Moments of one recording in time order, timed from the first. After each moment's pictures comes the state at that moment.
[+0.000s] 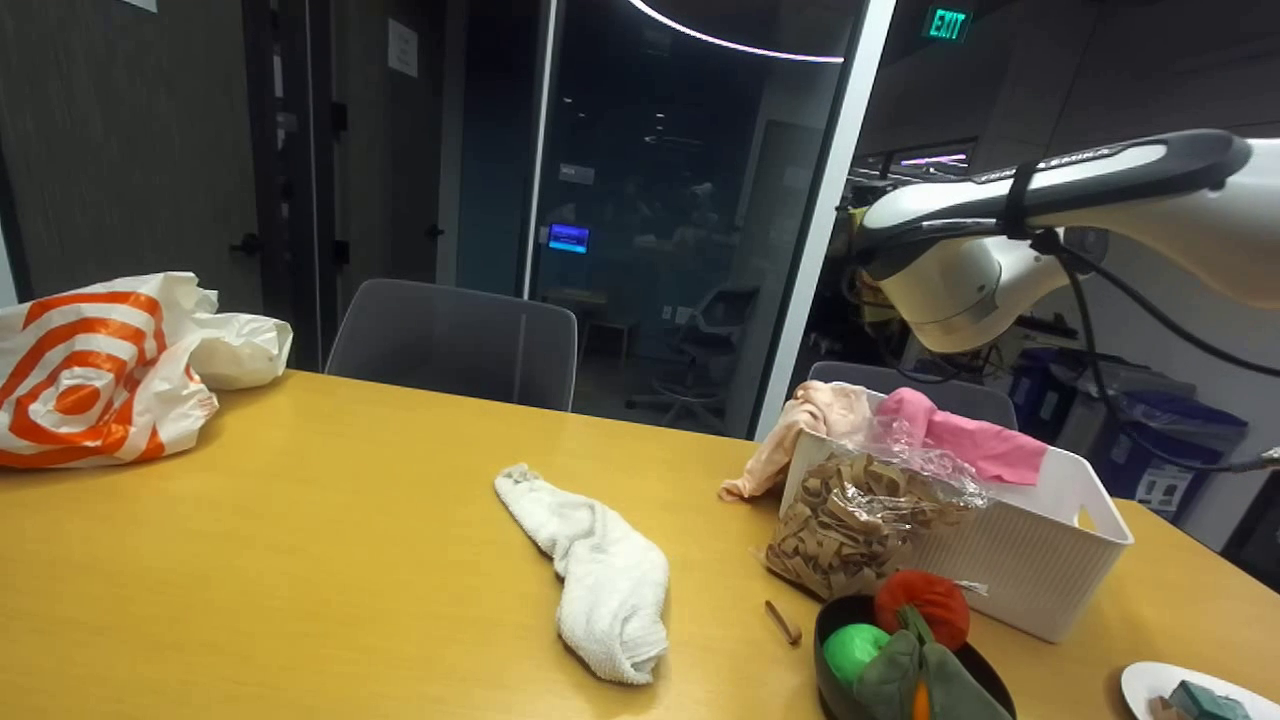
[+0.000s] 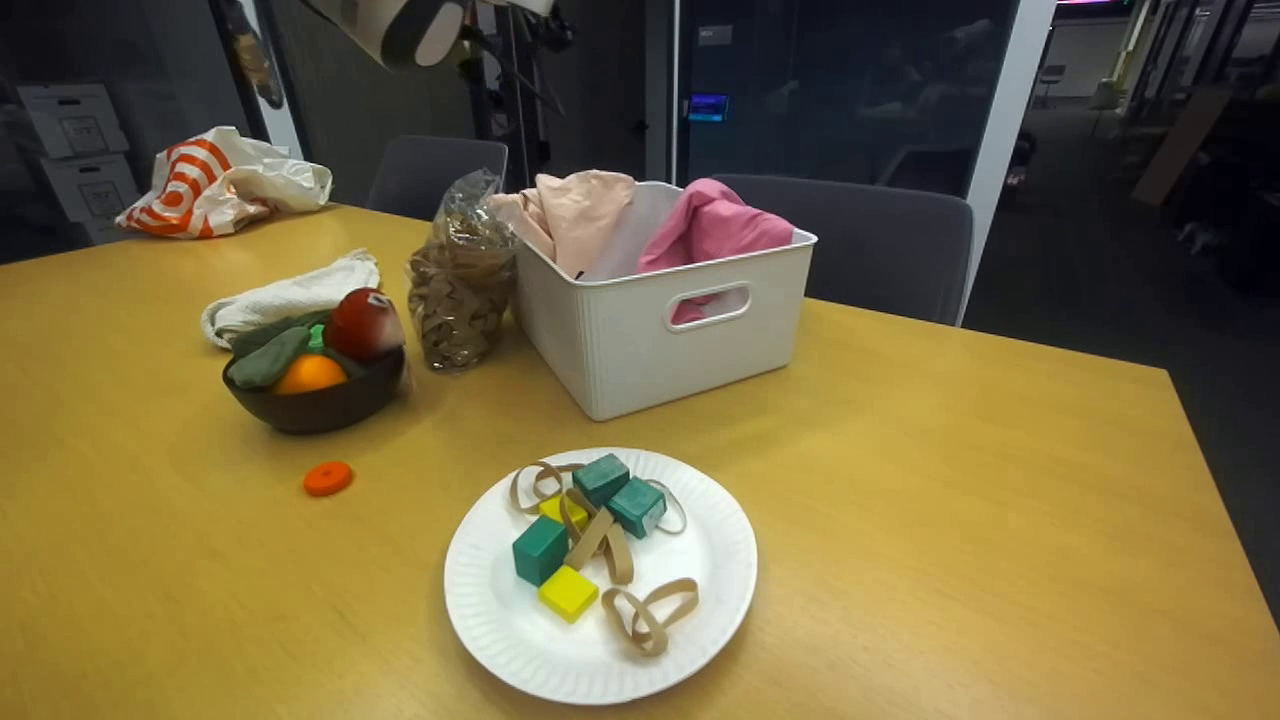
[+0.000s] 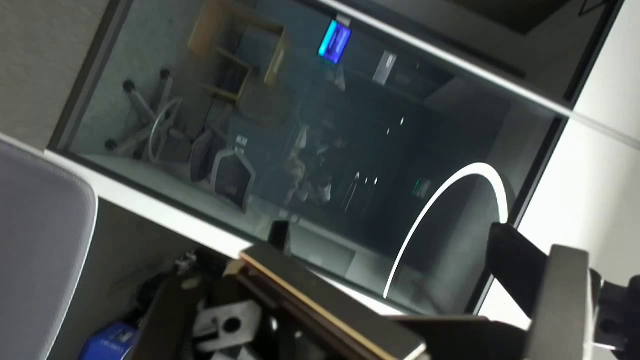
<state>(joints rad) -0.13 0.57 0.51 -1.52 0.41 3.55 0.51</state>
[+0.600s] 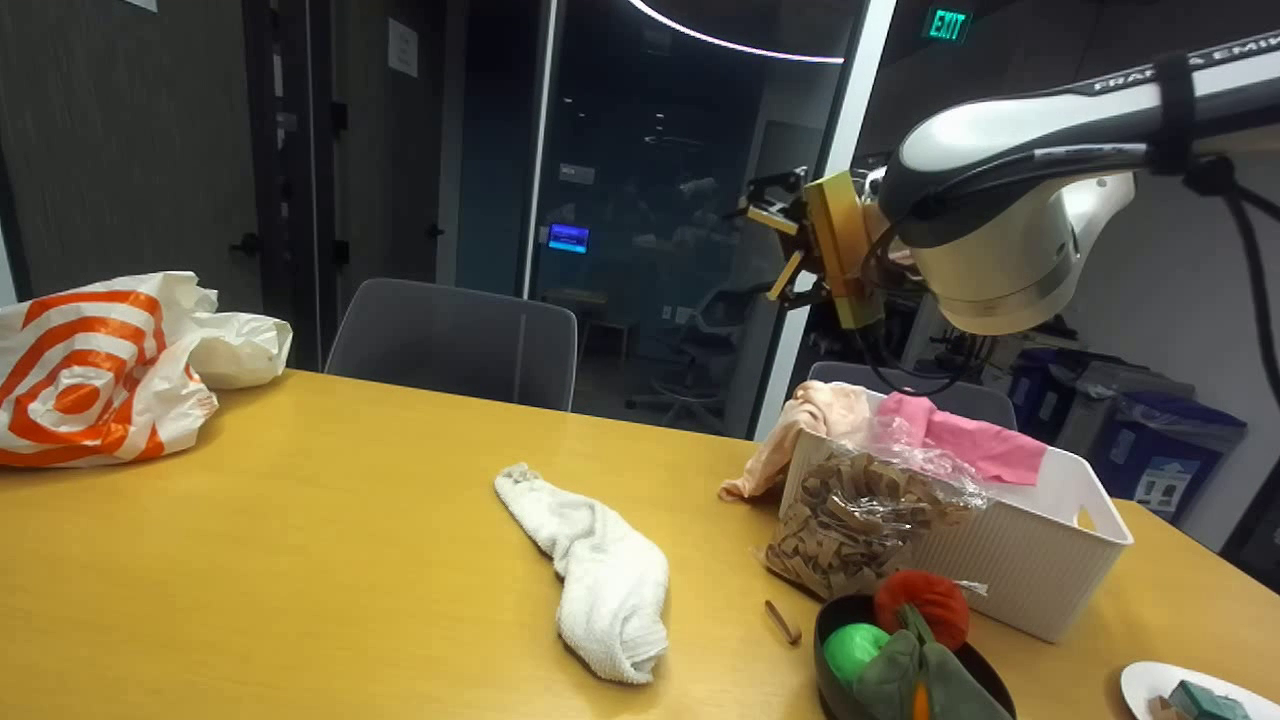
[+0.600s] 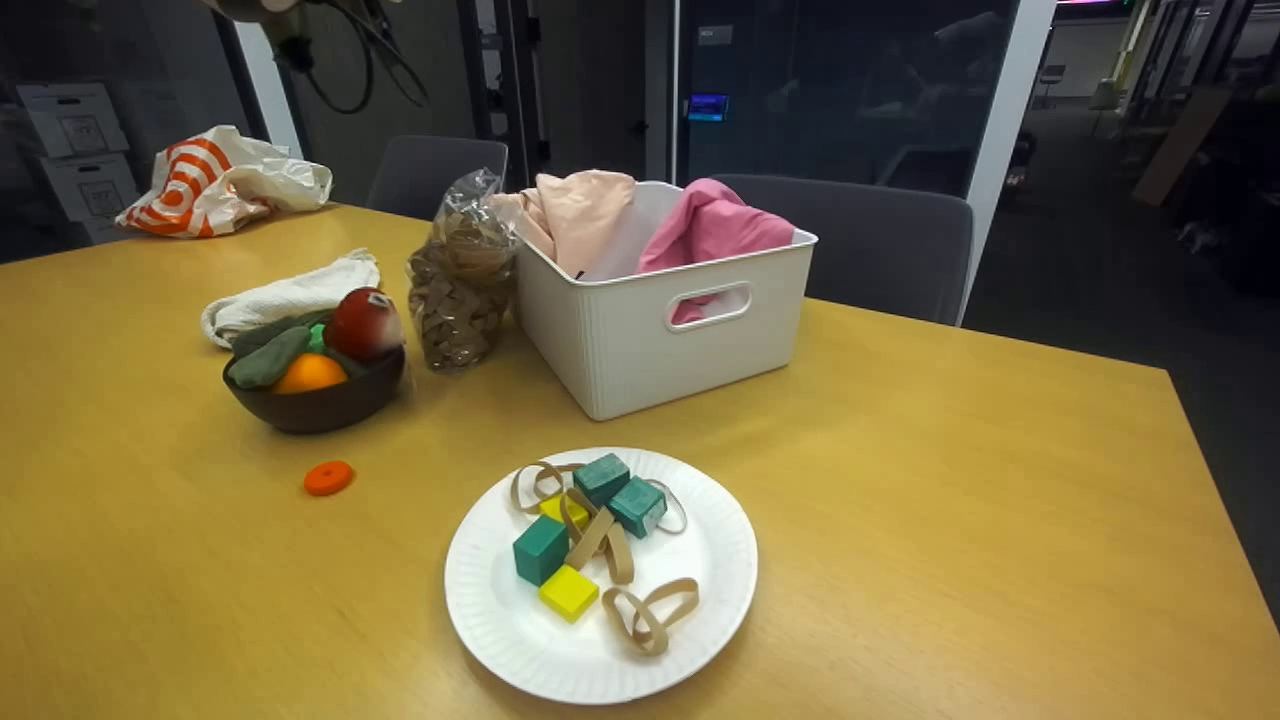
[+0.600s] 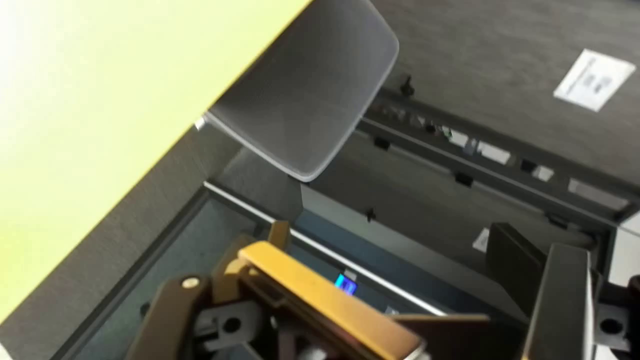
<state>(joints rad) -0.52 0.39 1.10 -1.87 0.28 3.20 0.55</state>
